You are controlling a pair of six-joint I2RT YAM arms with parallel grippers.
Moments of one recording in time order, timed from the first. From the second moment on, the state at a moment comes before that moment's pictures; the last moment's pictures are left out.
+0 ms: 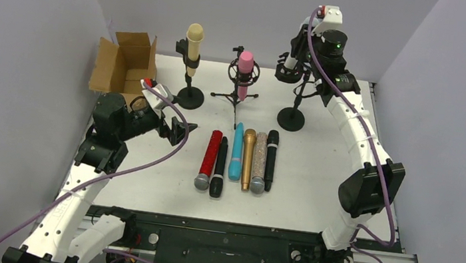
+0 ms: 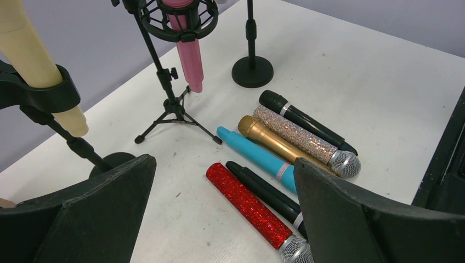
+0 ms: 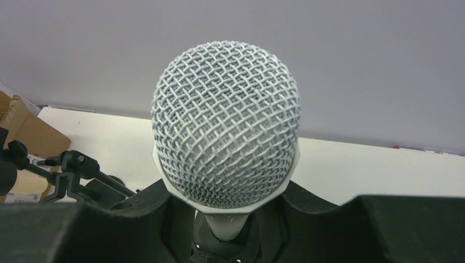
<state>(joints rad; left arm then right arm) -0.22 0.86 0.91 -0.16 0.65 0.12 0.29 1.76 1.83 -0.20 0.04 0.14</state>
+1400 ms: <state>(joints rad) 0.11 0.94 0.65 -0.06 0.53 0.05 0.17 1.07 0.84 -0.12 0.52 0.34</state>
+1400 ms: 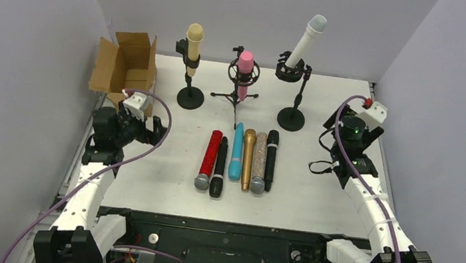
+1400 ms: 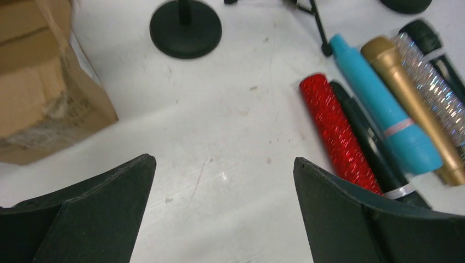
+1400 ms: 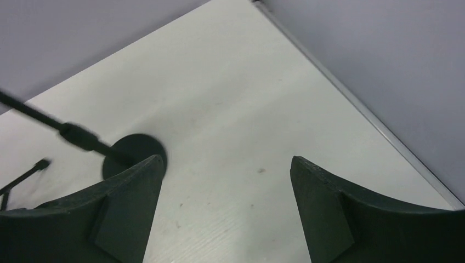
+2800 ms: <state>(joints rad) 0.14 1.44 0.20 1.12 0.33 -0.12 0.13 1.37 0.20 1.04 0.72 0.09</state>
